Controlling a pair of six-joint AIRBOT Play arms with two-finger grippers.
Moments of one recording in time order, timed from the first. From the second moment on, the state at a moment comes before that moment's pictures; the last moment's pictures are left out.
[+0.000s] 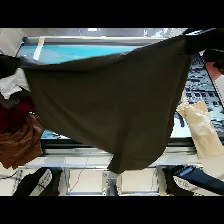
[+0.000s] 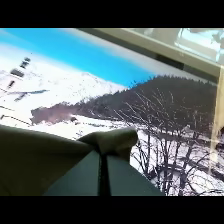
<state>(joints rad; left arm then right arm) 0.26 -0.97 1.28 0.97 -1.00 -1.30 0.33 -1.27 1.97 -1.81 1.29 1.47</state>
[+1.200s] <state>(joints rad) 0.75 -0.87 0.98 1.04 -0.69 -1.33 -0.45 -1.22 1.76 -1.54 1.33 1.42</state>
